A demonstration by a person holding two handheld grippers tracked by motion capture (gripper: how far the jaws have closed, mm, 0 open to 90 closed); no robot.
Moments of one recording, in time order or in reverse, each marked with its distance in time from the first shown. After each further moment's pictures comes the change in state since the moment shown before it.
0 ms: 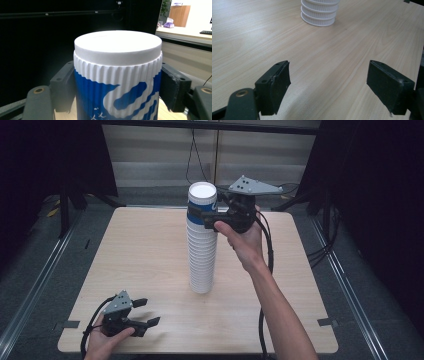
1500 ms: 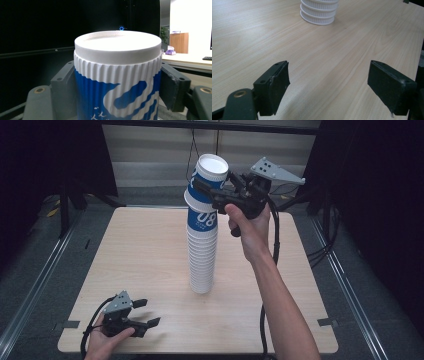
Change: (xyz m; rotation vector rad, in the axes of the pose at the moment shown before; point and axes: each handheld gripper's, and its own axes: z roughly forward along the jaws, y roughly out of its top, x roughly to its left) left arm 0.001 -0.001 0.000 0.006 -0.007 -0.016; right arm -0.004 0.033 -0.016 -0.248 0.029 0.047
